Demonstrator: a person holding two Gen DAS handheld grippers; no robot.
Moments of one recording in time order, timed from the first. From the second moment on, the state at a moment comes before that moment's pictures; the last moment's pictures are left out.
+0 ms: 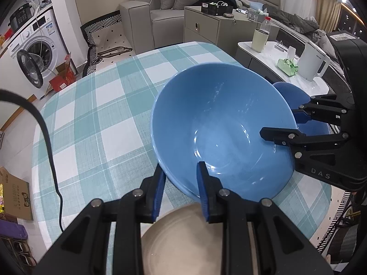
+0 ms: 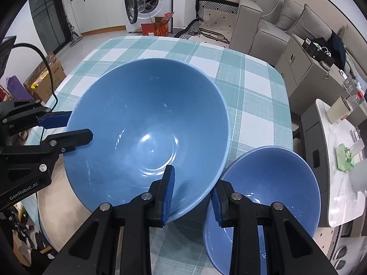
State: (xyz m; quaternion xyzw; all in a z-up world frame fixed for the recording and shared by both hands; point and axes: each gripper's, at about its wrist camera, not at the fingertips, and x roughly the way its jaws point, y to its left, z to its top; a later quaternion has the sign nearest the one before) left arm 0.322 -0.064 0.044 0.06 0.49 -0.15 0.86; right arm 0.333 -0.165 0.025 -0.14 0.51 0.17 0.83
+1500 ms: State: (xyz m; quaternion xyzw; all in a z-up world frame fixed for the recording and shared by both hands) left arm 0.317 -0.064 0.040 0.07 0.50 -0.16 0.85; right arm 0.322 -0.144 0.020 -0.27 0.48 0.14 0.82
